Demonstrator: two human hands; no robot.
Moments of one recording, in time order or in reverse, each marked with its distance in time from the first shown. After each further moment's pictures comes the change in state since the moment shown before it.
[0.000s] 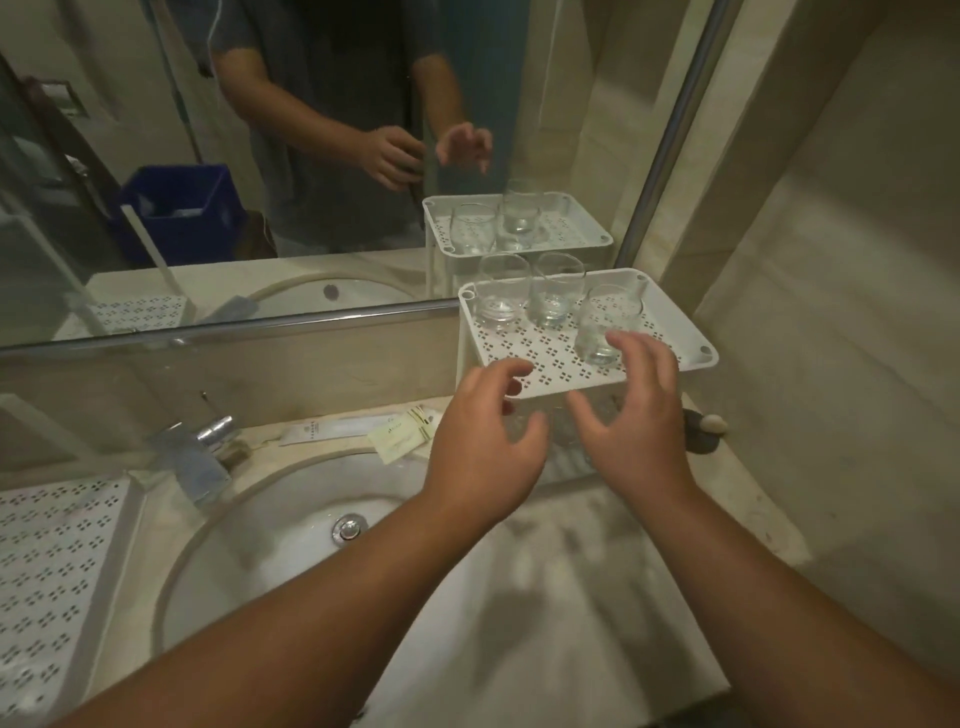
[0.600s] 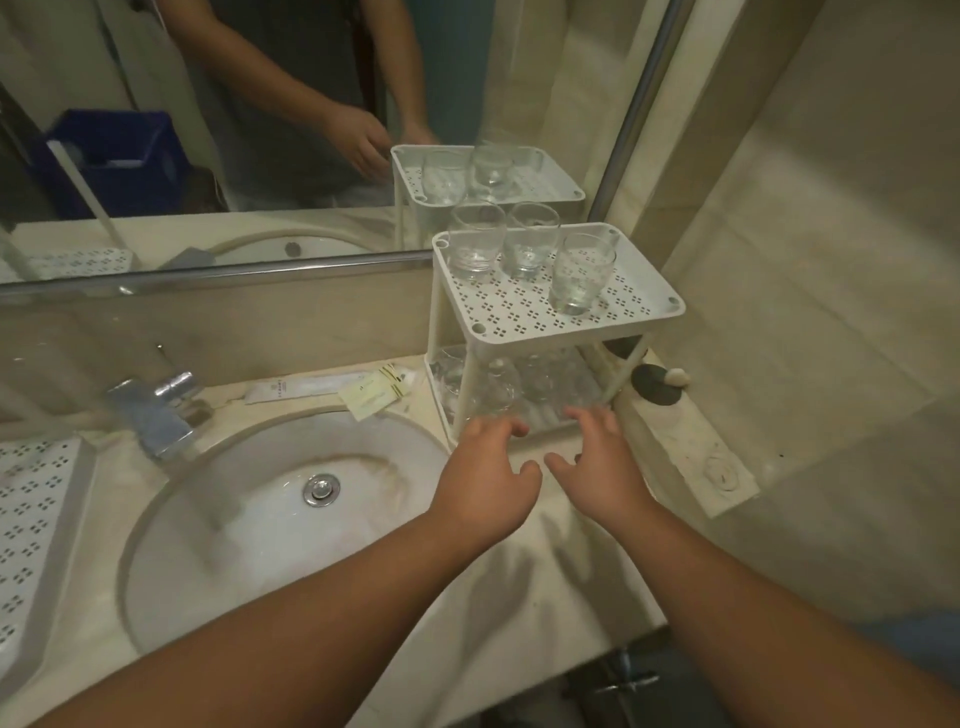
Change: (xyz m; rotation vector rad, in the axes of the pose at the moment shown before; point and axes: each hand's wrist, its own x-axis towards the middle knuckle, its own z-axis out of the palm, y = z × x) left_hand -0.057 -0.047 0.042 0.109 -0.345 -0.232; right_hand -0.082 0.060 0.018 -0.192 -0.493 0.405
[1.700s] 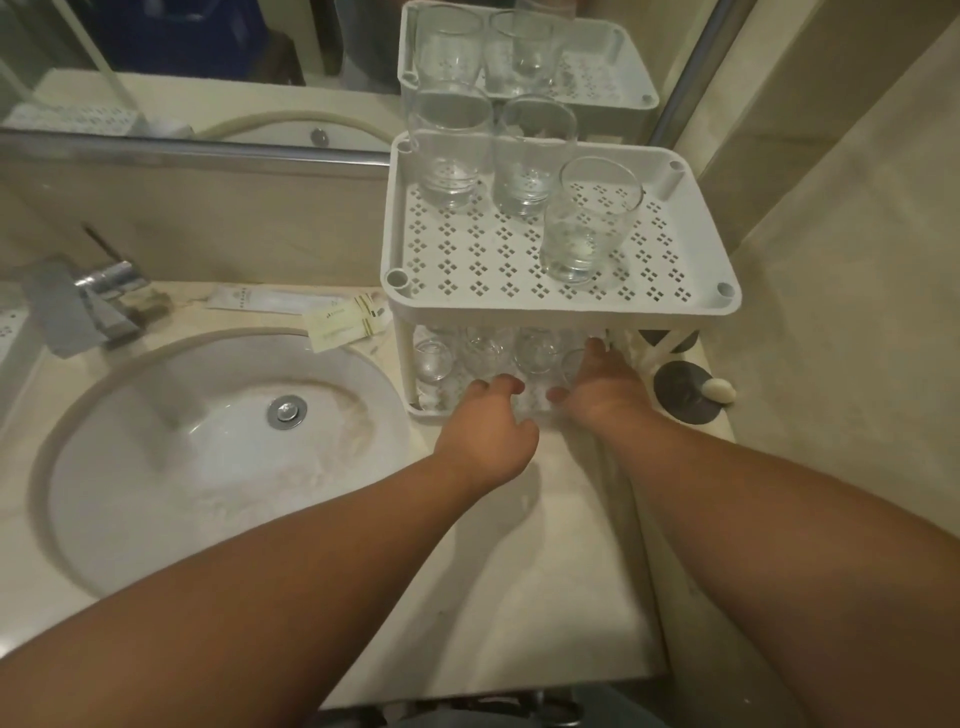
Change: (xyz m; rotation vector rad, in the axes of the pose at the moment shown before) left_hand 0.122 0.005 0.107 0.088 0.030 -0.338; right_hand 0.199 0.074 0.011 -0.507 -0.374 0.095
